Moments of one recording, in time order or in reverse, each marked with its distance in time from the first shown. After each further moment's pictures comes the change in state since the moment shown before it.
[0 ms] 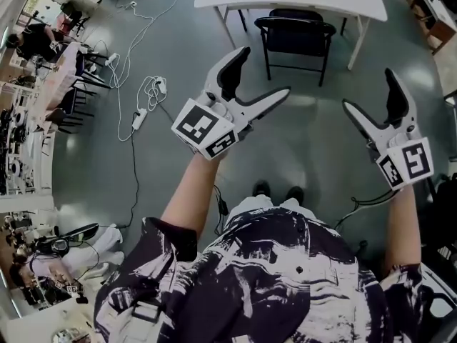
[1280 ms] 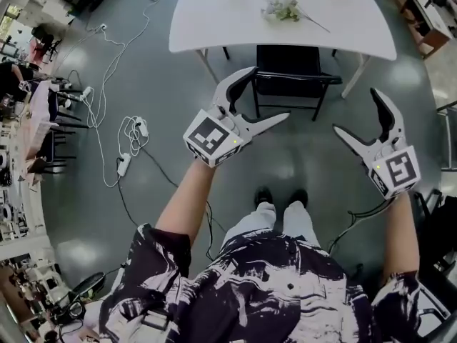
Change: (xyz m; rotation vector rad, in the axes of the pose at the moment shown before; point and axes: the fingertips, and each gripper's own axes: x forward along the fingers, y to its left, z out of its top) left arm 0.190 0.289 -0.116 0.063 0.102 -0.193; right arm 0.285 -0.165 -0.112 -0.122 0.252 0.025
